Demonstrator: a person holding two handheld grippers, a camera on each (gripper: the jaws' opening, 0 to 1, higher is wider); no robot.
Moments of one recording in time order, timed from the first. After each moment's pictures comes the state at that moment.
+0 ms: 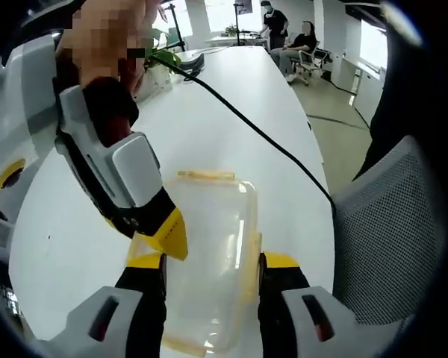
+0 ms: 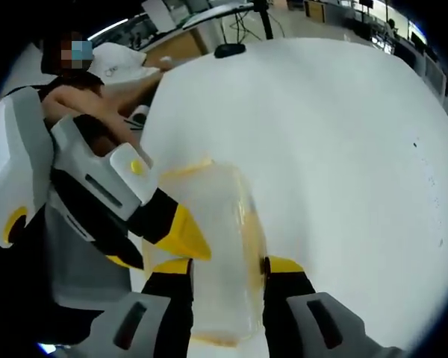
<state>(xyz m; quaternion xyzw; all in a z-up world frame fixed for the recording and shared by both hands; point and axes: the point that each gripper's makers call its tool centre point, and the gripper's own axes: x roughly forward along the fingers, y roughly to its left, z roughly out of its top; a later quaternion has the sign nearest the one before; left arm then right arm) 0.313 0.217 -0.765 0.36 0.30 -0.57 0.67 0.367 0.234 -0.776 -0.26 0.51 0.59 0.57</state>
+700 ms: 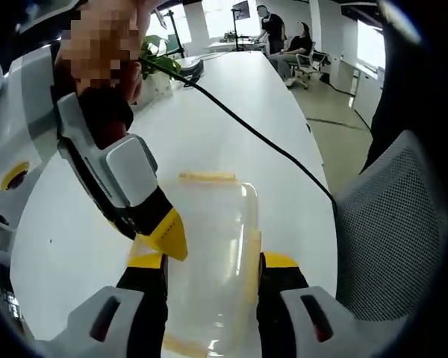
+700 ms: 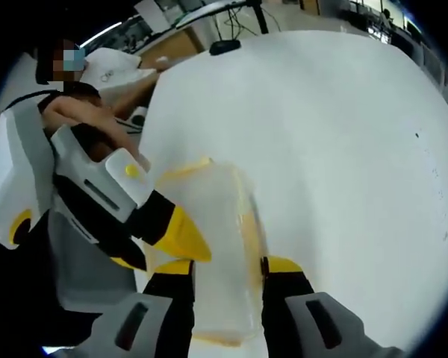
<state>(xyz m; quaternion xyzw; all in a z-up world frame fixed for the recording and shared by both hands) 0.309 0.217 -0.768 0.36 0.27 -0.57 0.68 0.369 0.234 -0.782 -0.25 0.53 0.58 0.57</state>
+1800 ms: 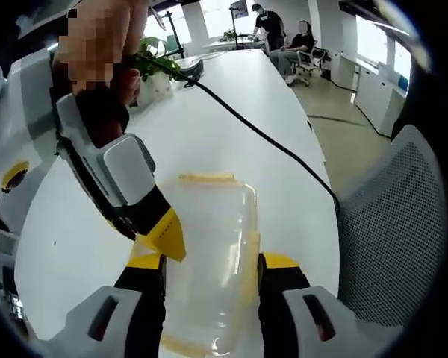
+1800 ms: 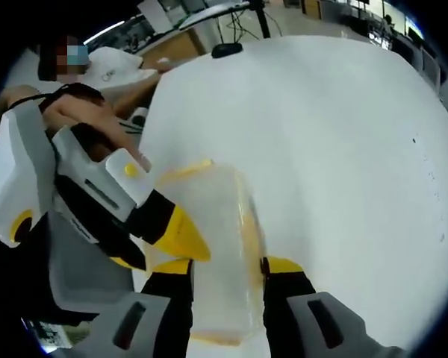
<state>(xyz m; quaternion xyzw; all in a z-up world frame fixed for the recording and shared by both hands) 0.310 0.217 -0.764 0.36 0.27 -0.57 0.68 0.362 0.234 -0.773 -0.25 0.51 0.58 0.58</state>
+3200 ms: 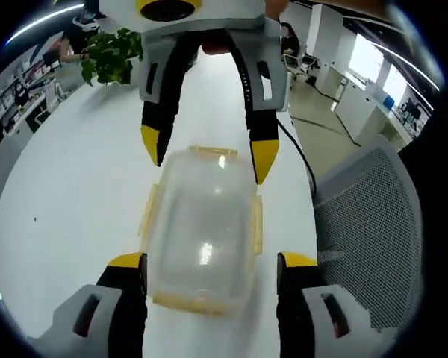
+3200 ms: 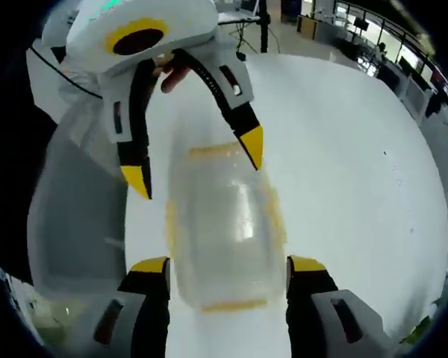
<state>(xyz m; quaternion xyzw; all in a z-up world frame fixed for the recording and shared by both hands) 0.325 0.262 -0.763 0.34 0.35 -0.61 0.63 0.326 0.205 -0.755 -0.33 0.44 0.55 0.63</state>
